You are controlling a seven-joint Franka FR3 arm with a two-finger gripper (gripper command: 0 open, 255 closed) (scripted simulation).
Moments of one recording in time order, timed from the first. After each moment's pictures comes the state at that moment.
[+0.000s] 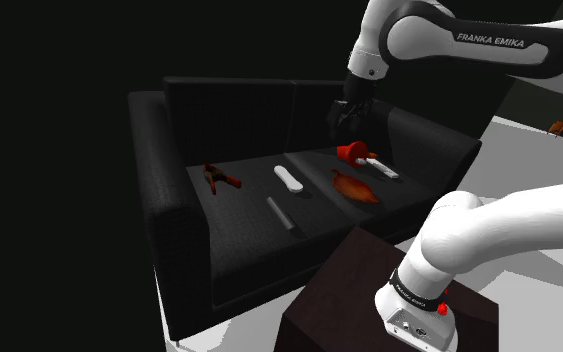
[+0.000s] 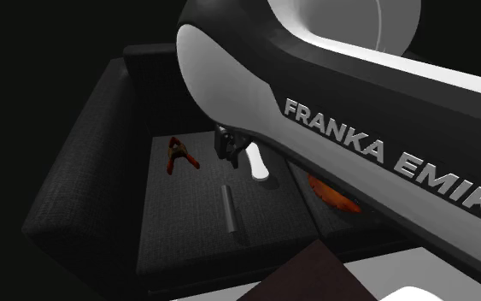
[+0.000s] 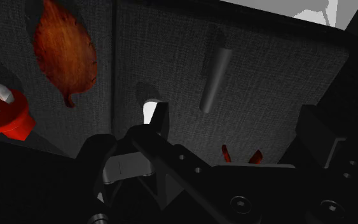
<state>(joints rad) -0.02 -0.81 0.00 -2.39 -0.08 1.69 0.16</state>
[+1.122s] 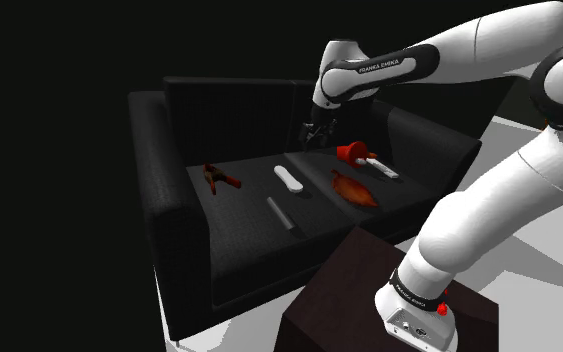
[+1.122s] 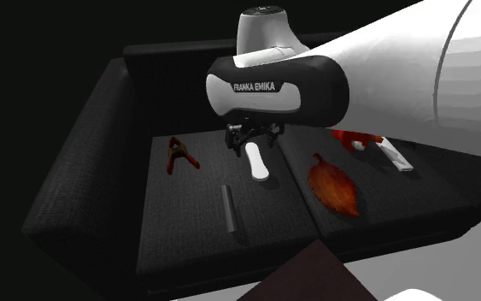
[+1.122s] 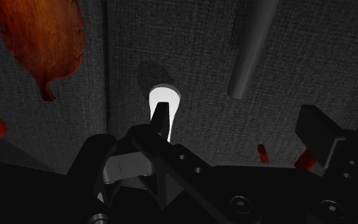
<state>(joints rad) -0.07 -0.34 -0.15 -2.34 -0.10 2.08 0.06</state>
